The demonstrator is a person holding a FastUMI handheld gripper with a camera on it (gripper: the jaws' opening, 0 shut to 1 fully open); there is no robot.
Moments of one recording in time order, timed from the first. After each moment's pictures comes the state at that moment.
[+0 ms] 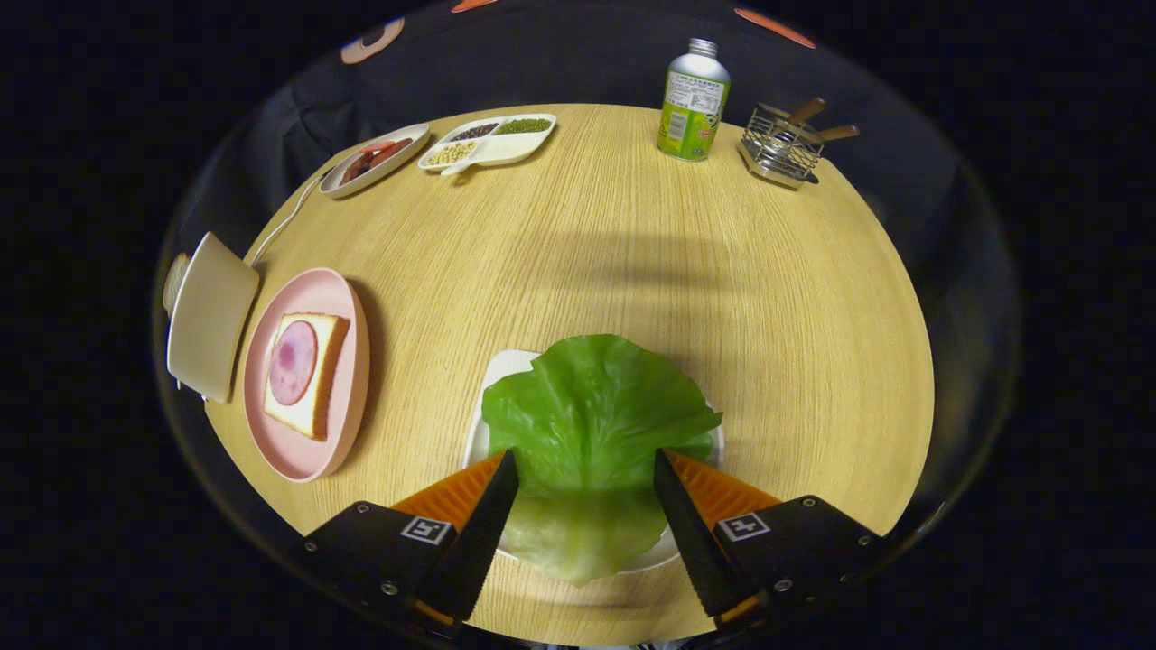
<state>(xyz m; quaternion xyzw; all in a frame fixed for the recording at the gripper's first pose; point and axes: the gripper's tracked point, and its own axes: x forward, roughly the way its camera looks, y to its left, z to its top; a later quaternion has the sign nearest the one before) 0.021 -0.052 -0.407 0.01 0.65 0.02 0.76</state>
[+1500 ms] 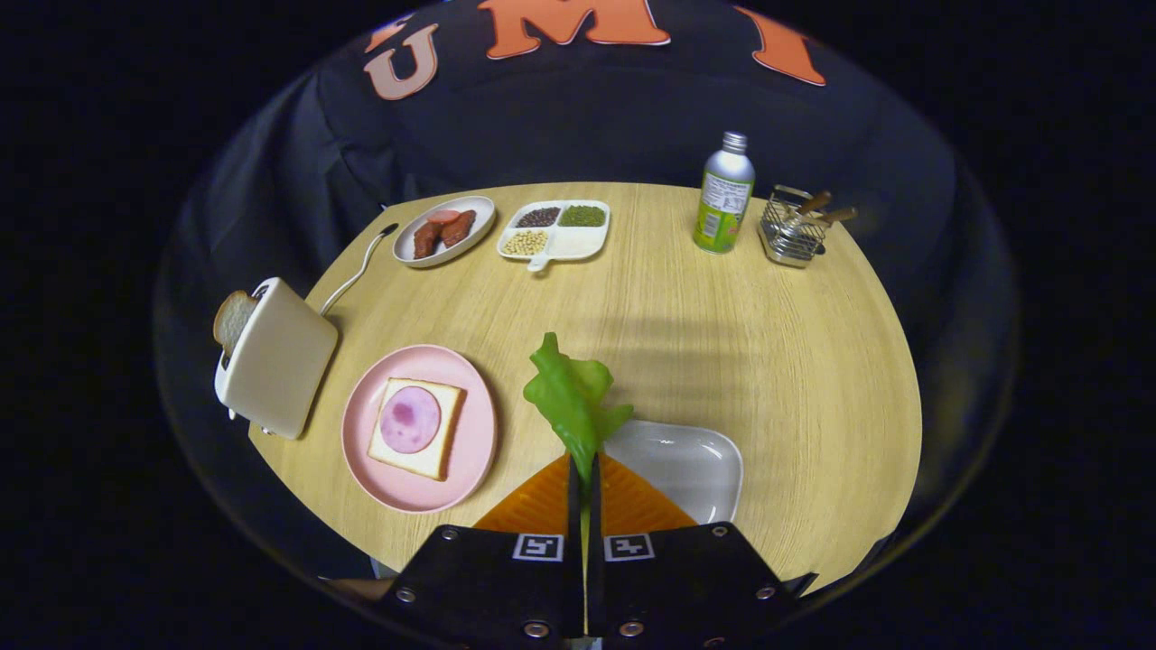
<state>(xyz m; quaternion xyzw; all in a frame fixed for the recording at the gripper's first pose) 0.066 0.018 -0.304 0.05 0.57 0.07 0.82</state>
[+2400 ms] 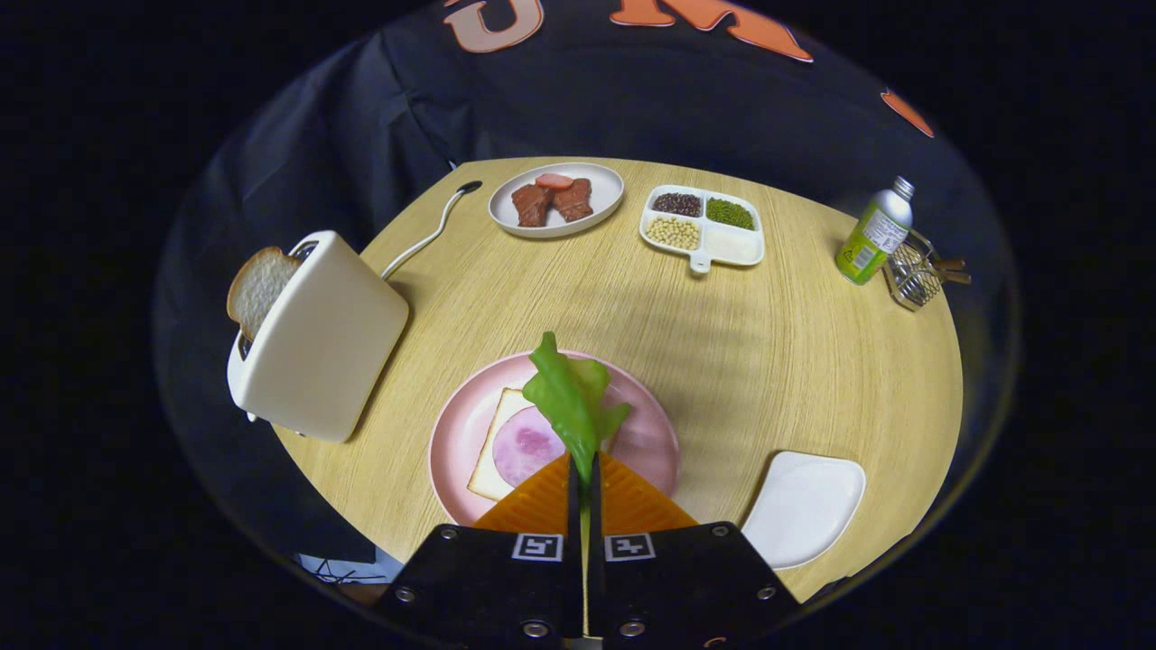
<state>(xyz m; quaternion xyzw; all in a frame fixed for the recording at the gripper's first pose) 0.079 0.158 -0.339 0.01 0.61 0.13 0.78</state>
